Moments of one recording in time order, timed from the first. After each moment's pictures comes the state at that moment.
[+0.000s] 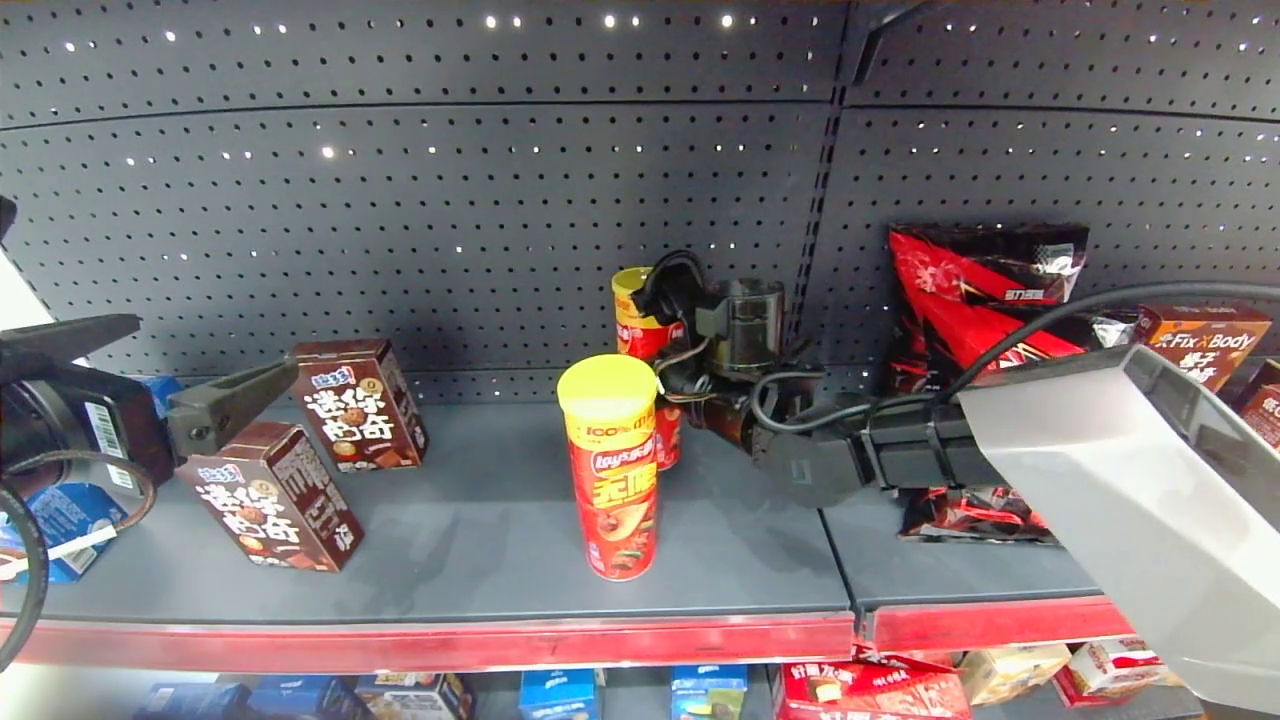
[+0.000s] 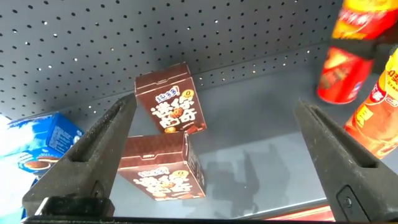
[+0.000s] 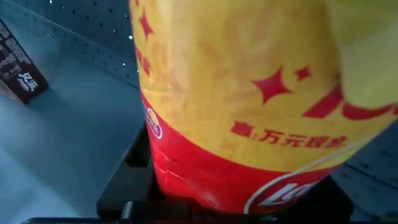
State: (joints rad) left arm -0.18 1.10 -0.72 -0.29 0.08 0.16; right arm 0.71 2.32 -1.74 -0.52 -0.14 -0.12
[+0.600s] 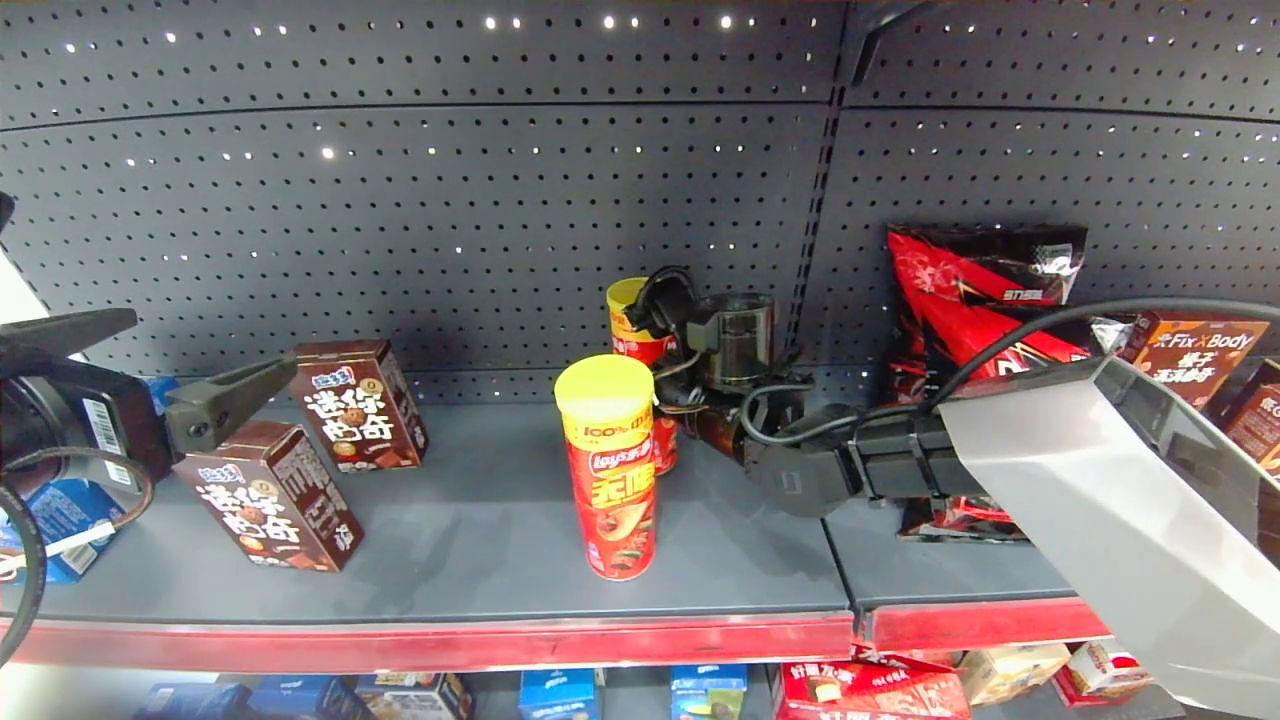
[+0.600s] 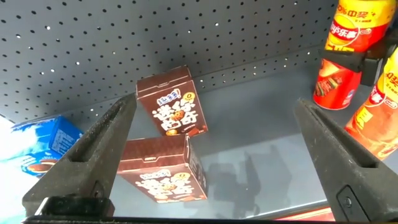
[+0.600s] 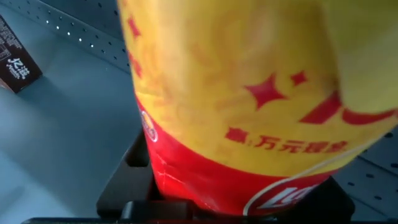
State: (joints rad) left arm -0.18 1.10 -0.73 -0.29 0.08 0.17; right arm 0.72 2.35 -1.74 -0.53 -0.15 -0.13
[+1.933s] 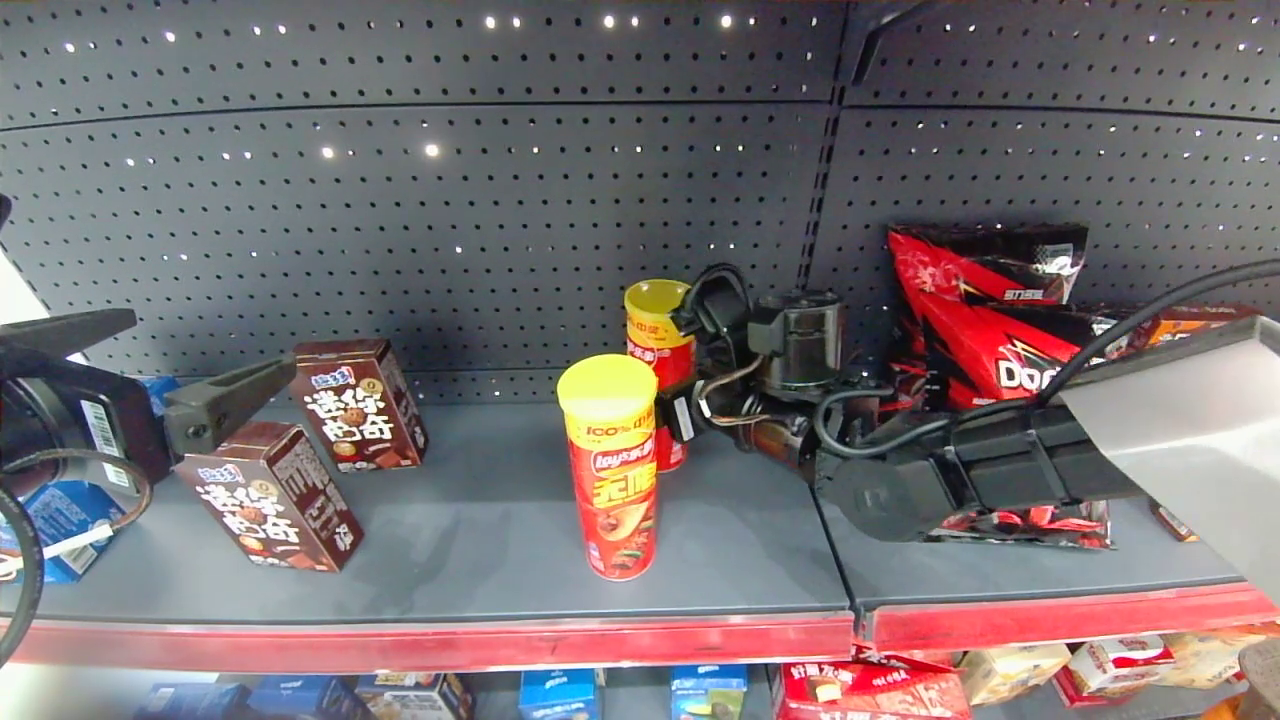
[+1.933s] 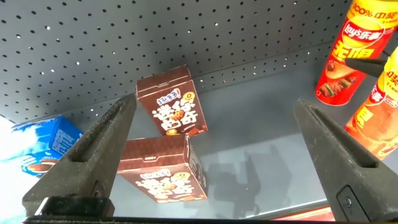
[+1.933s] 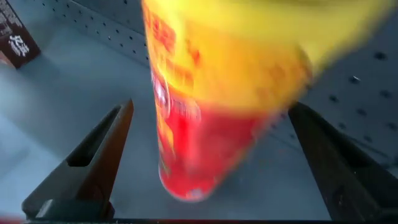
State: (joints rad) left arm -0.18 1.10 -0.73 -0.29 0.07 0.17; right arm 0.70 2.14 -1.40 -0.62 -0.16 -0.15
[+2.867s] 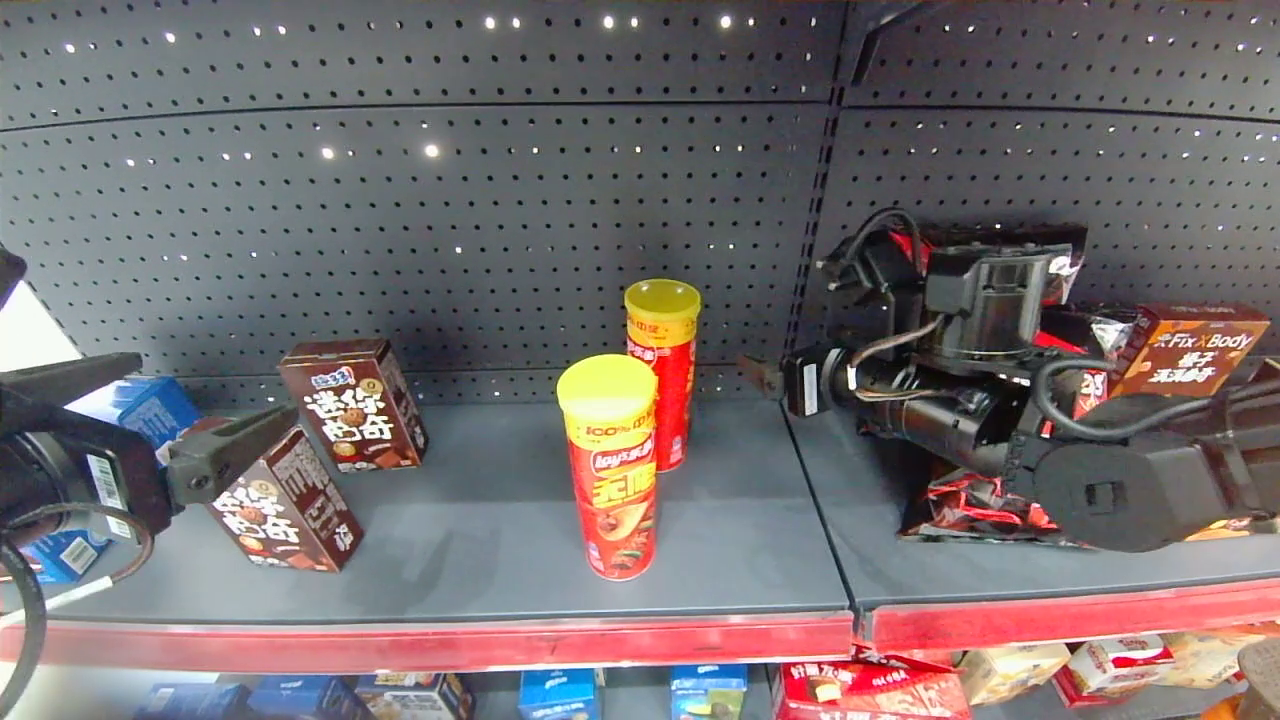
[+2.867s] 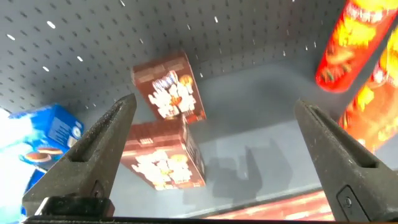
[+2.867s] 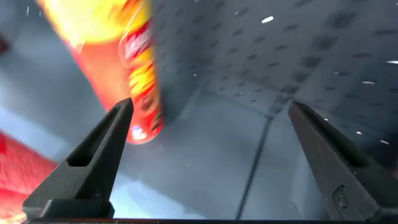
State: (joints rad) left arm -0.18 1.06 -0.64 -0.29 0.07 0.17; right arm 0.59 1.83 -1.11 -0.62 -0.21 -0.07
